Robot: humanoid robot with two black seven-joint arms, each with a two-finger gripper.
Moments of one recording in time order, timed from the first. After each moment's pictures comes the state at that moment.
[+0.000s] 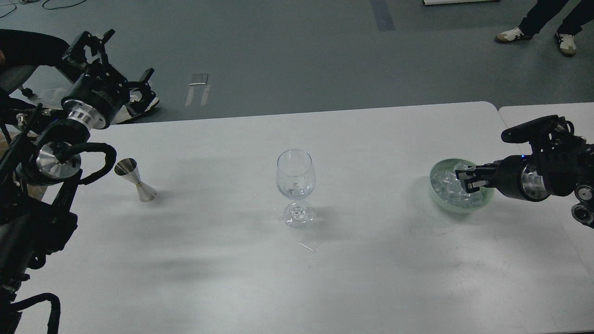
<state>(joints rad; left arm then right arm) -0.60 0.40 -1.33 -1.01 0.35 -0.19 0.07 0.79 -0.88 0.32 1.40 -1.66 0.38 -0.10</state>
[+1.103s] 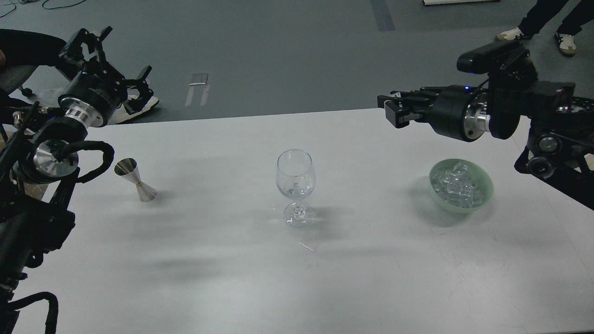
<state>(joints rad) -0.60 0.41 -1.33 -1.01 0.35 -0.19 0.07 0.93 -0.64 0.59 1.59 -1.66 0.38 -0.16</state>
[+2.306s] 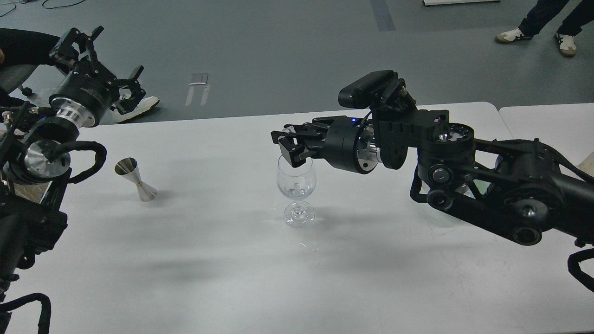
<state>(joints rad) -0.60 0.43 -1.33 -1.01 0.34 -0.19 0.07 0.95 -0.32 0.50 1.58 -1.68 0.38 -0.25</state>
